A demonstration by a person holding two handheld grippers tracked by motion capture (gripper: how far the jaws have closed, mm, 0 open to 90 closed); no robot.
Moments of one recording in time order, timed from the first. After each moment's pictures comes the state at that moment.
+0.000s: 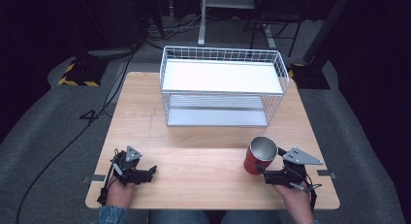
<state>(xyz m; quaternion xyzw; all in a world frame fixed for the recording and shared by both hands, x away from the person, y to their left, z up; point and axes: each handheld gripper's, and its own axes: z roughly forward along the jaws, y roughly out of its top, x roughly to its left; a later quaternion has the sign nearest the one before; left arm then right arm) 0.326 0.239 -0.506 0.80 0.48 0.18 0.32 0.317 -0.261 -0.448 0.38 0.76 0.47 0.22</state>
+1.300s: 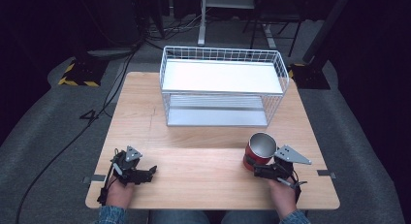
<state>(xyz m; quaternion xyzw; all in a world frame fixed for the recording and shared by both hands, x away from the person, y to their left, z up) 0.327 0.239 -0.506 0.80 0.48 0.17 0.32 0.337 -0.240 -0.472 0.38 0.72 0.54 0.23</state>
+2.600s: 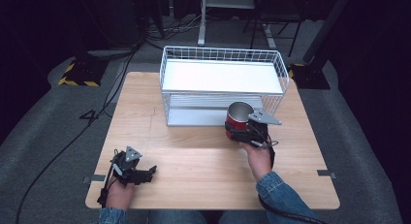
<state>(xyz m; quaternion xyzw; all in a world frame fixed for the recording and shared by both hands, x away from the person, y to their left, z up) 0.326 0.239 -0.506 0.80 0.48 0.18 0.32 0.430 -0.167 -0.436 0.42 0.71 0.51 0.25</state>
